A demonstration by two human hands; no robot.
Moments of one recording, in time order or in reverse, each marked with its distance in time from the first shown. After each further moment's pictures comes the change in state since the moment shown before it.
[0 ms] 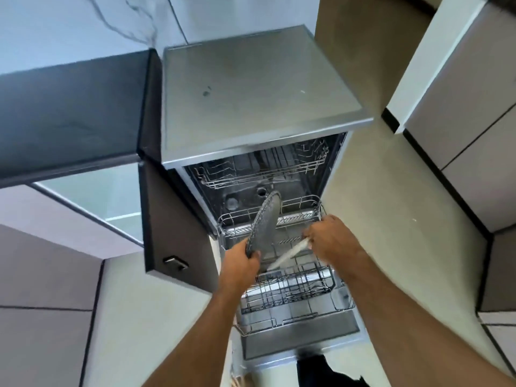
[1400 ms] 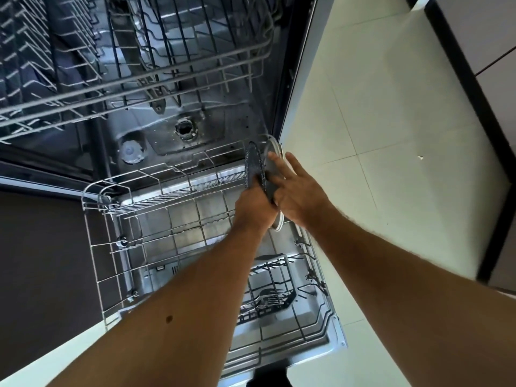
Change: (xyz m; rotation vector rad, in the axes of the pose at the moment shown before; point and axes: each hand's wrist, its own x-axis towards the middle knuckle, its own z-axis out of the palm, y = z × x) left_hand 0.323 -0.014 0.399 0.043 -0.205 0.024; right_hand 0.229 0.238 0.309 -0.302 -0.090 -0.280
